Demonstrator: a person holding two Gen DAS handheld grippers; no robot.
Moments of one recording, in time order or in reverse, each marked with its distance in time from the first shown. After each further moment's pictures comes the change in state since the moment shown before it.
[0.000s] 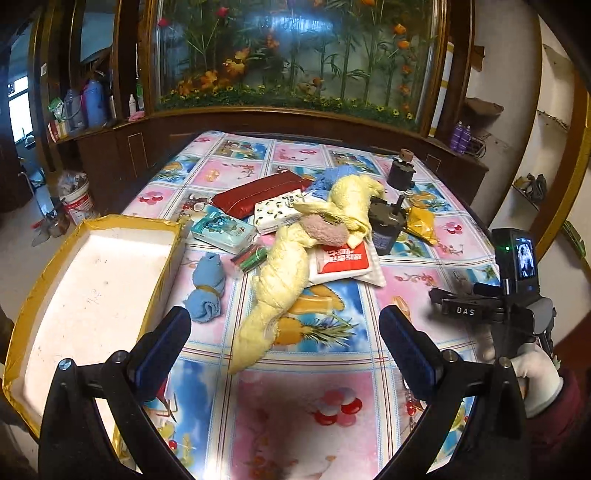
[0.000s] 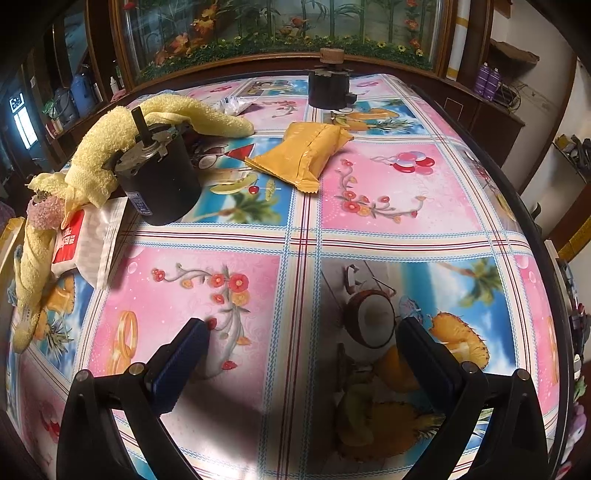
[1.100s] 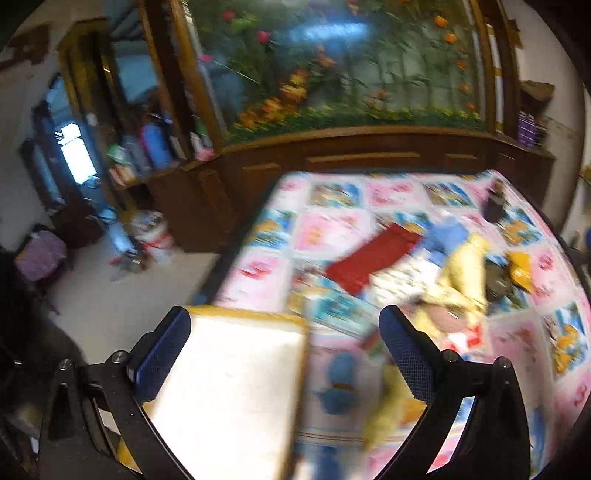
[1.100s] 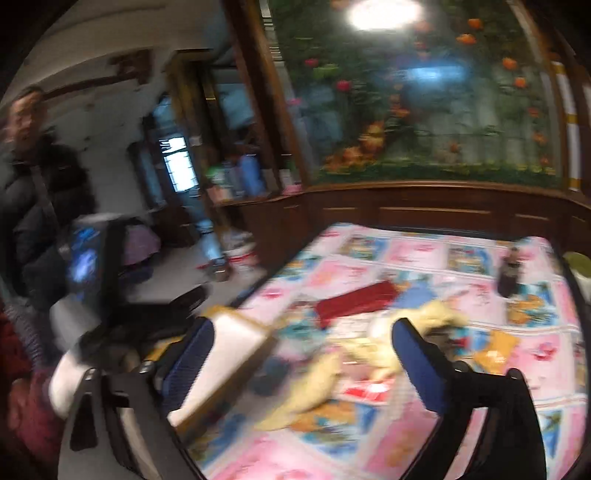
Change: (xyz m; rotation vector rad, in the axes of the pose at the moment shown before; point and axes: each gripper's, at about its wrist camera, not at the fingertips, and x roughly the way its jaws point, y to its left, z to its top) left arm 0.001 0.051 0.086 0.102 -0.046 0.313; right arm -0.187 0.104 0.062 -0.166 -0.416 0.518
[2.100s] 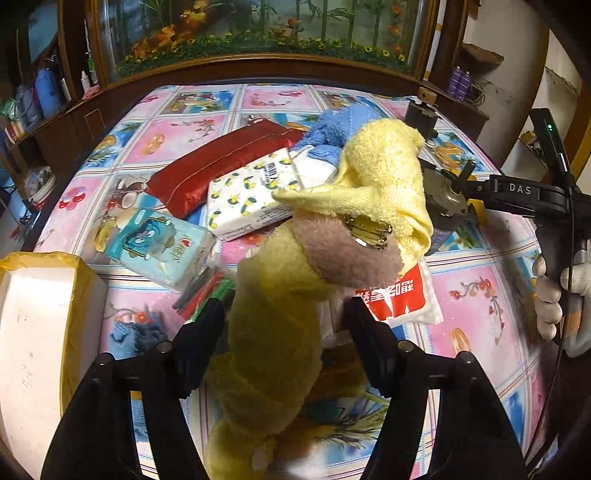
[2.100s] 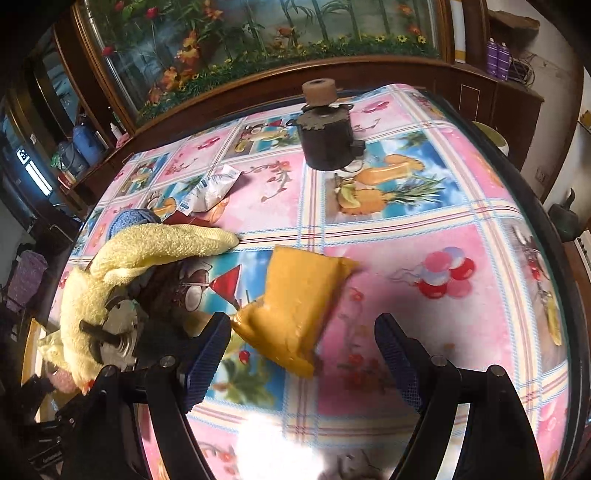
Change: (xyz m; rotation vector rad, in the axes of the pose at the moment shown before) left arm 0.103 -0.097 -0.043 0.035 0.219 -0.360; right arm 0.133 -0.241 -0.065 0.325 0.363 -0.377
